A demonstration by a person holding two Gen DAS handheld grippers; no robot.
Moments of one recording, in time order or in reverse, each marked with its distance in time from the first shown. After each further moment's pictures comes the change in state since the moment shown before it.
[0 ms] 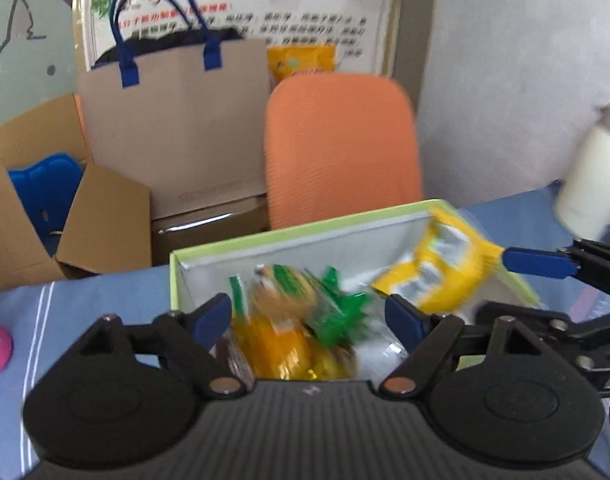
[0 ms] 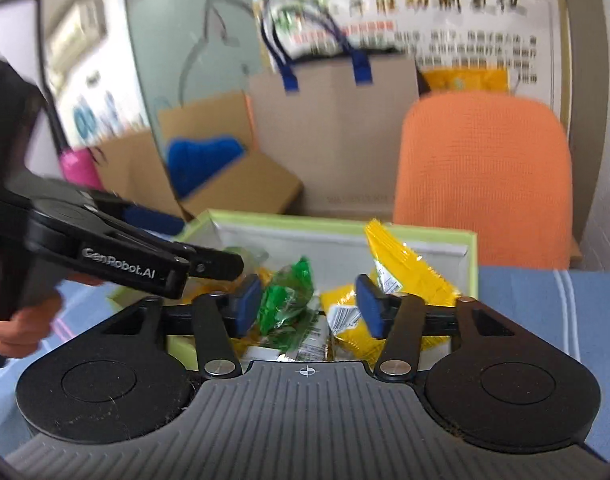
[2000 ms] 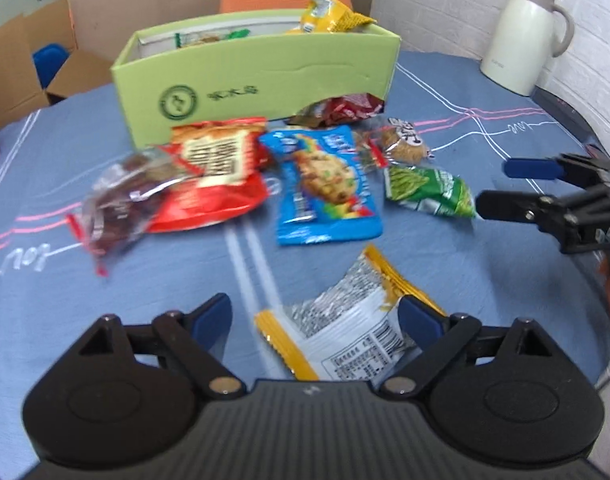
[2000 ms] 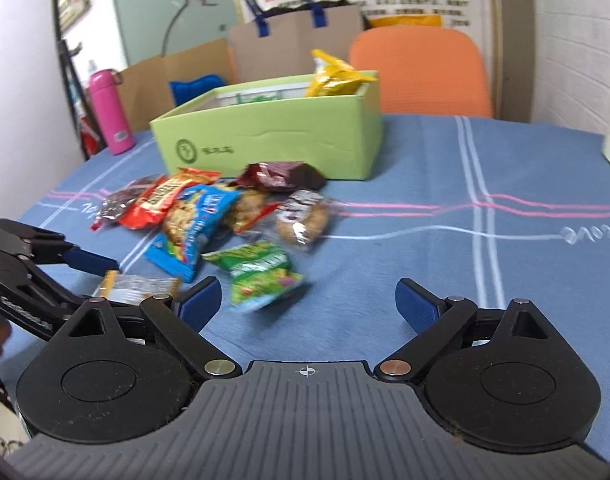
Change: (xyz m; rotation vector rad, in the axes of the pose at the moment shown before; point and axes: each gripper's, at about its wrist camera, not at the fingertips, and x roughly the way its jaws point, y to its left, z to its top) left arm -0.088 -0.074 -0.195 0.002 0.225 -0.058; right arm -0.138 0.018 -0.156 0.050 0.153 -0.075
